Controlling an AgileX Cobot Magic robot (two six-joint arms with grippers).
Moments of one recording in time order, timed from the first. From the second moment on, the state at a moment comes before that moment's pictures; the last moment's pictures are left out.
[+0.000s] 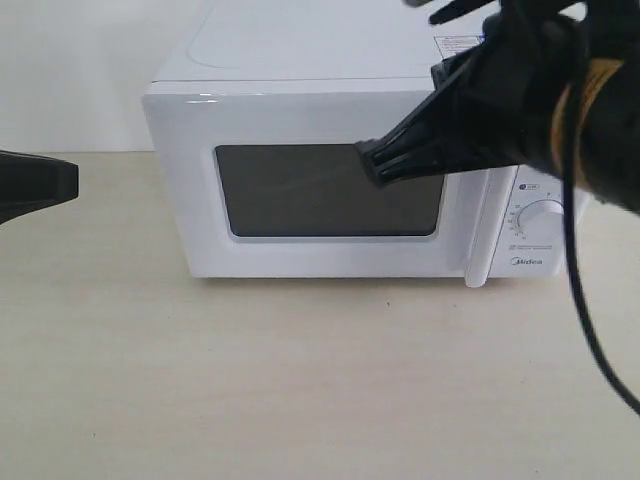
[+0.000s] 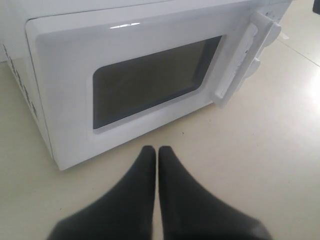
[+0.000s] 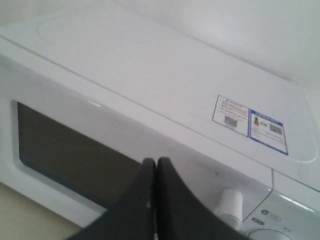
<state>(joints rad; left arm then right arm) -0.17 0.88 -0.64 -1.02 0.61 1.00 0.93 1.17 -0.84 -1.48 0.76 1.41</state>
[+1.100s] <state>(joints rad) -0.17 0.88 -0.64 -1.02 0.60 1.00 0.13 0.33 -0.38 -1.44 -0.06 1.44</state>
